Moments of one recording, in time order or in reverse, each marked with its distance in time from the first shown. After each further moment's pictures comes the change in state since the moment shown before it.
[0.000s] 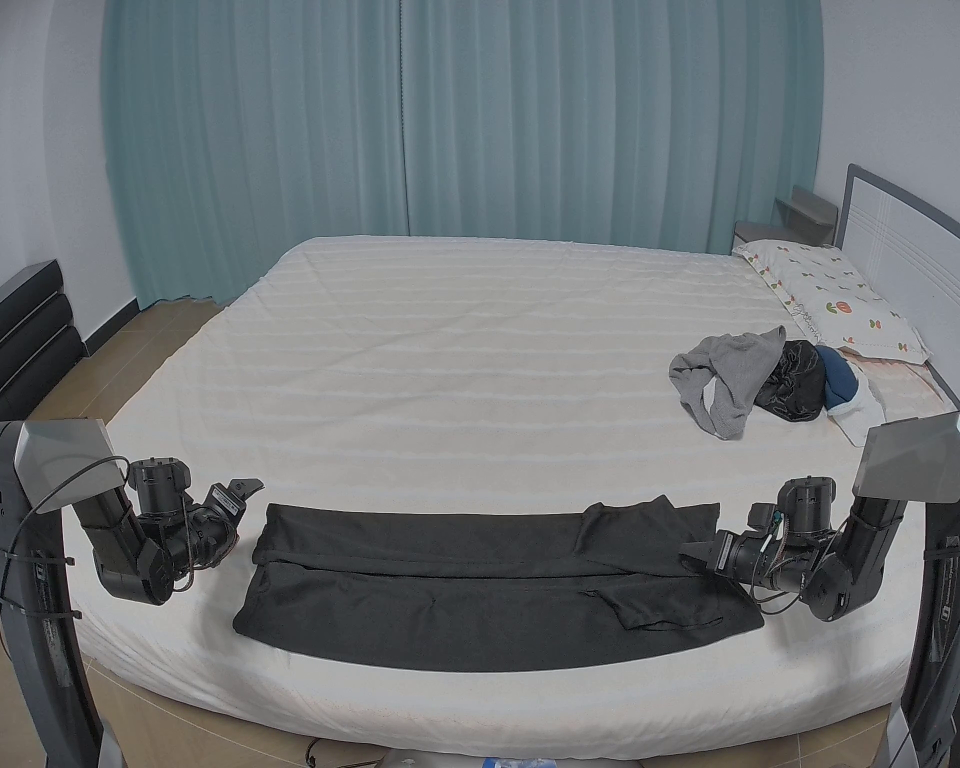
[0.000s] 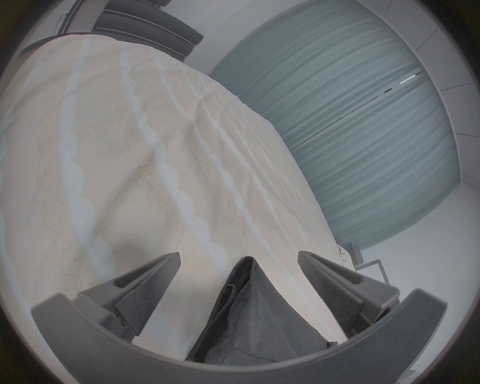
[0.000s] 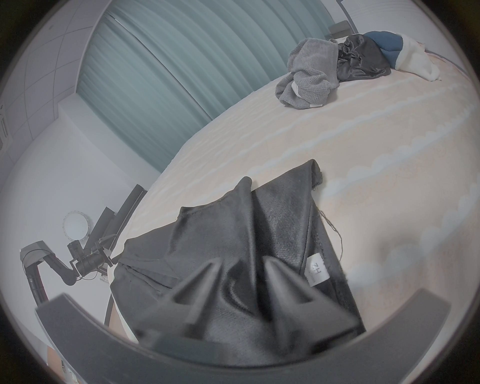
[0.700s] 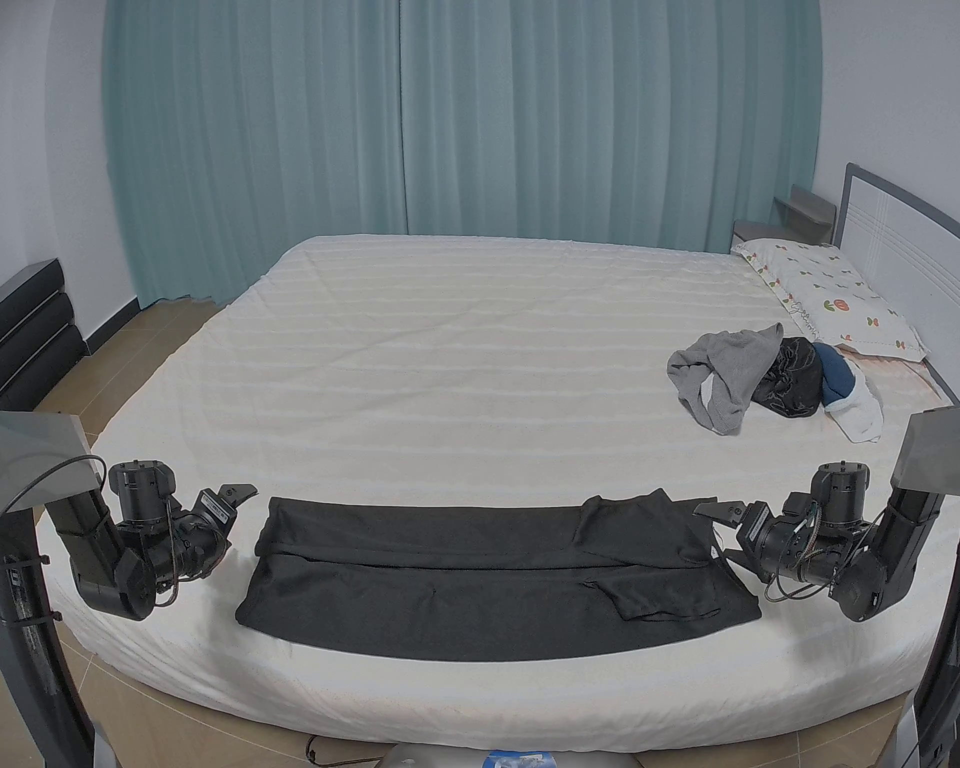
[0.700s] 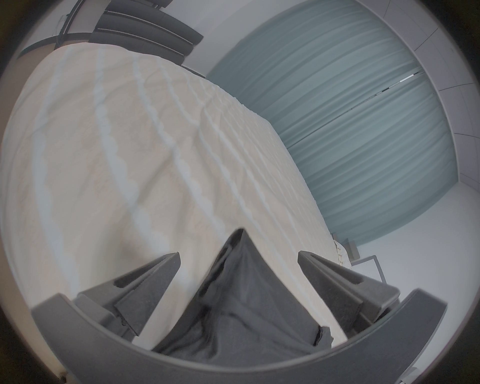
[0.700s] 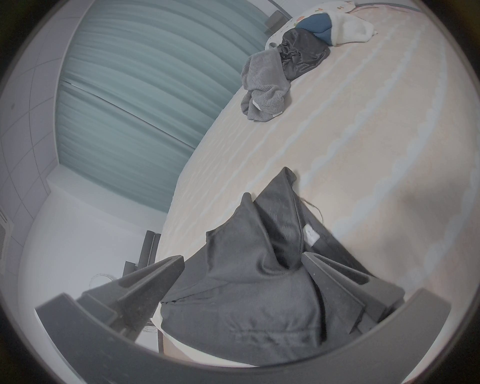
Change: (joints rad) left arm -0.016 -0.138 0.170 -0.022 -0.005 -0.005; right arm -0.019 -0.166 0.120 -0.031 -0.020 0.386
